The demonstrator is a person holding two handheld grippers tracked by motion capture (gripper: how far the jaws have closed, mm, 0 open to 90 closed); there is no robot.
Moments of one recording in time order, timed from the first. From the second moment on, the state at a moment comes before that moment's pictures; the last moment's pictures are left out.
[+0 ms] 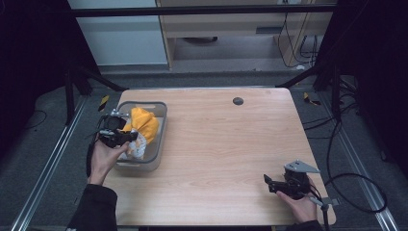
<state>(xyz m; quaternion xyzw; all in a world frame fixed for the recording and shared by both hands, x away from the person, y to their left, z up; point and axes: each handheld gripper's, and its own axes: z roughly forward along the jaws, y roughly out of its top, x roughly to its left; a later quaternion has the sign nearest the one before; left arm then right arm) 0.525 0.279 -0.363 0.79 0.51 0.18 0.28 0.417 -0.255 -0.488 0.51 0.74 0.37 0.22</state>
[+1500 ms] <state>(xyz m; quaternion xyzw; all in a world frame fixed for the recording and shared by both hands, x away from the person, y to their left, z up) 0.485 0.239 -0.318 0.83 0.42 0.18 0.32 0.416 -0.255 -0.488 0.52 0.74 0.37 0.23</state>
